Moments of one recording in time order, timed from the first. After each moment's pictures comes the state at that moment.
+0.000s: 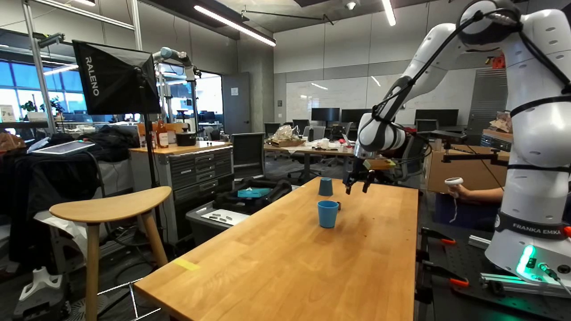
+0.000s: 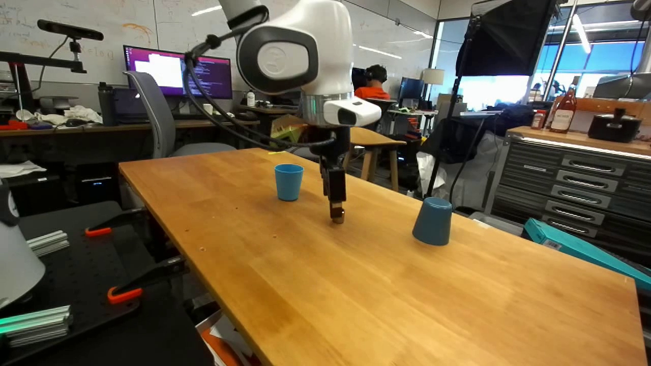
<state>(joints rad) -0.19 0.21 -0.15 -2.46 0.13 2.82 0.15</state>
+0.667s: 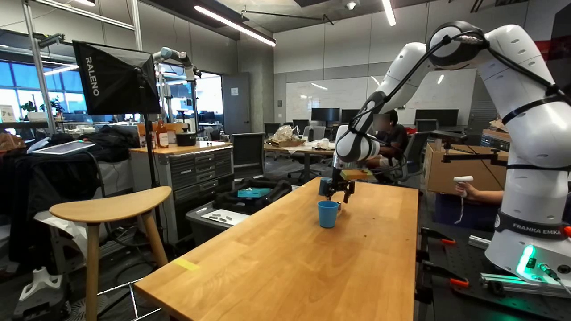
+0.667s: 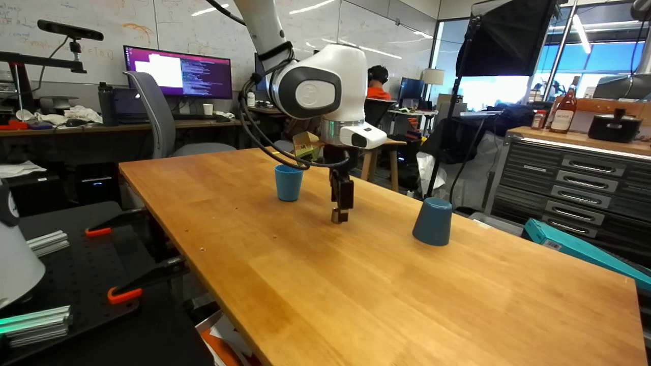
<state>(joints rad) -0.14 0.45 -0.09 -2.21 0.18 2.75 0.22</state>
